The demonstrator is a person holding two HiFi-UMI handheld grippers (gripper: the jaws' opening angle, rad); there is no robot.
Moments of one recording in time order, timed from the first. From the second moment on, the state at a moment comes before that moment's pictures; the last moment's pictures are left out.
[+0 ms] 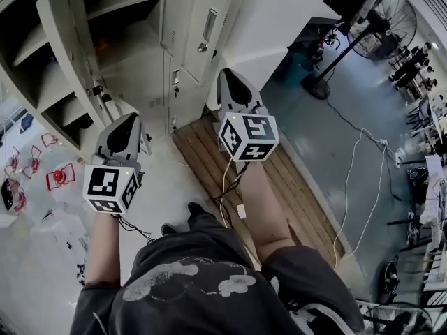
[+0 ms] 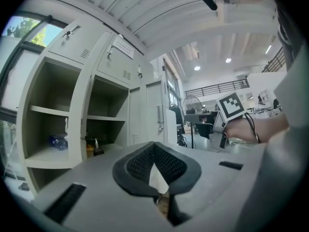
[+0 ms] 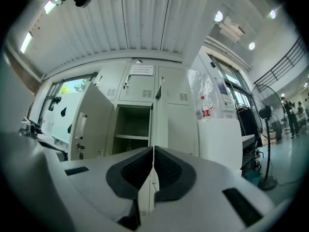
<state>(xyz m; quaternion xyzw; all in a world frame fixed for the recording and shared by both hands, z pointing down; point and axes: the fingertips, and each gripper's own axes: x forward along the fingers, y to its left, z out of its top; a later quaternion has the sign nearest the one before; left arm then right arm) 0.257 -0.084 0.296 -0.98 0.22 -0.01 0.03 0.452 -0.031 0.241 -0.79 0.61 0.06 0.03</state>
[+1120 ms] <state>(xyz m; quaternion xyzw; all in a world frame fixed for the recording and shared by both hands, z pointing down) 0.156 0.011 0.314 -0.98 0.22 -0.02 0.01 0.319 0.080 0.281 -0.77 0.63 0.01 0.02</state>
